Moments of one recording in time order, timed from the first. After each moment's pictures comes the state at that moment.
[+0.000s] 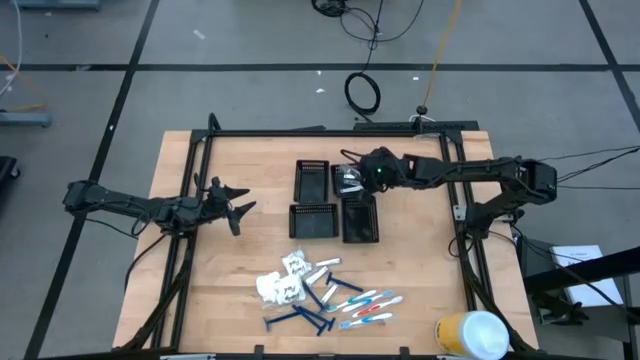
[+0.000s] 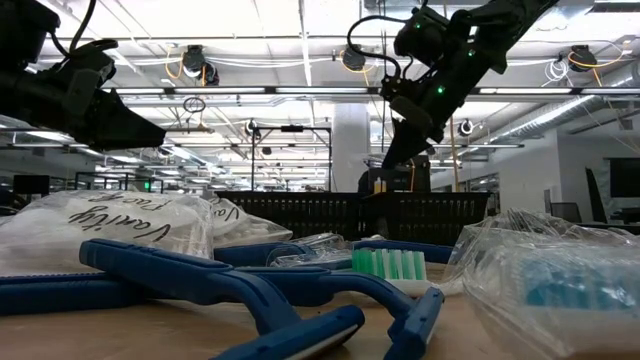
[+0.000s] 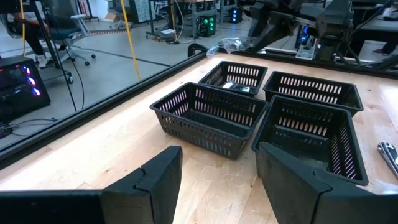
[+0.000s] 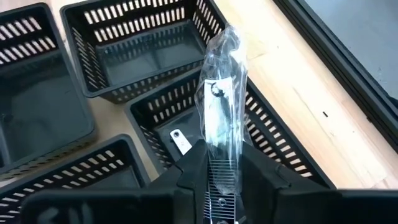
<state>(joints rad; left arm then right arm) -0.16 0.32 0.02 0.08 -0.59 -0.15 -0.30 1.44 0.87 -0.22 0.15 0.07</state>
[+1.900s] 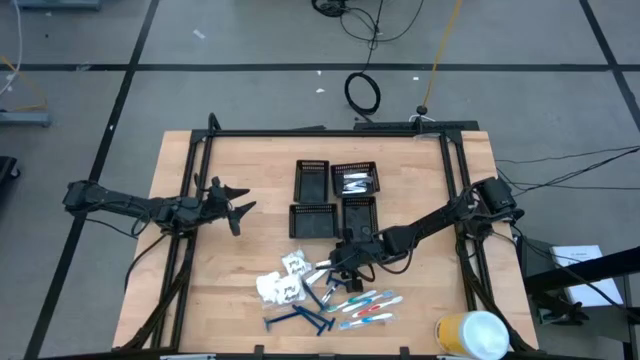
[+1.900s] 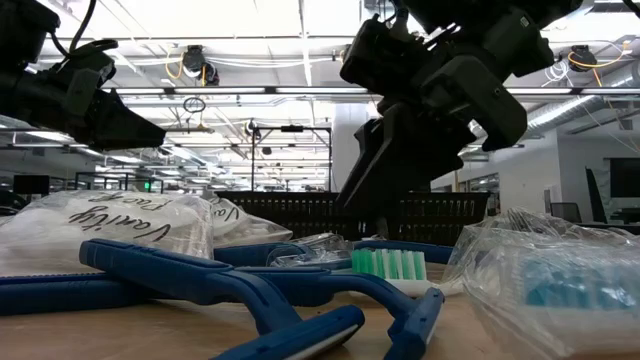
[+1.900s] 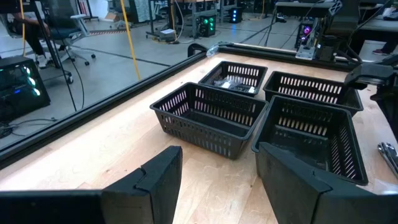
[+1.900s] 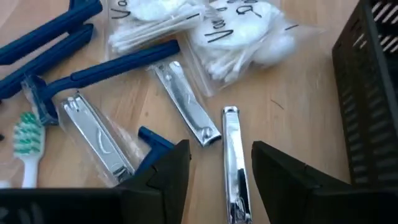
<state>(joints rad) -0.16 0.32 0.02 0.08 -0.59 -0.15 0.30 1.84 0.98 0.07 0.11 0.09</state>
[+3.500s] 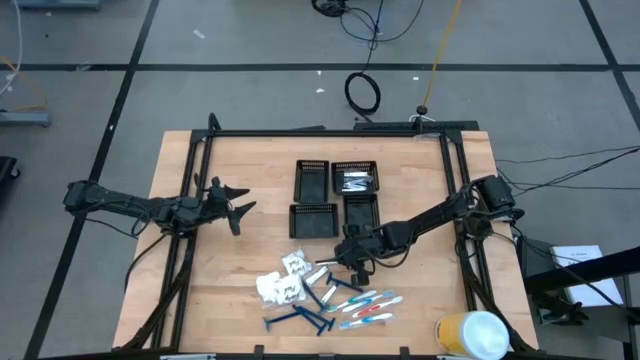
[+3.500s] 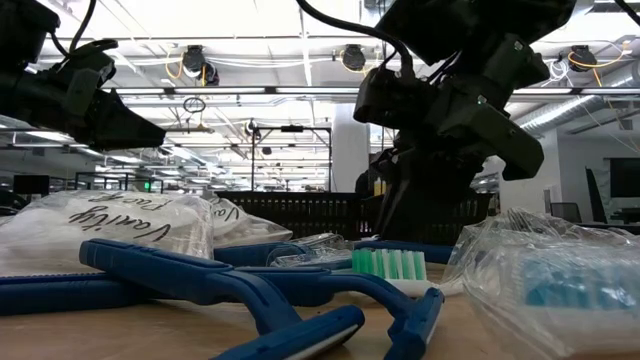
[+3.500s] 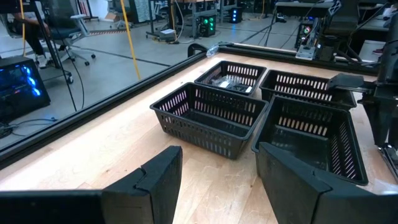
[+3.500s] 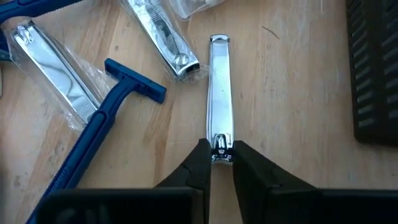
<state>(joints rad) -0.16 0.32 0.02 0.08 -0.59 -0.15 0.26 1.84 0.96 -0.05 0.05 0.11</state>
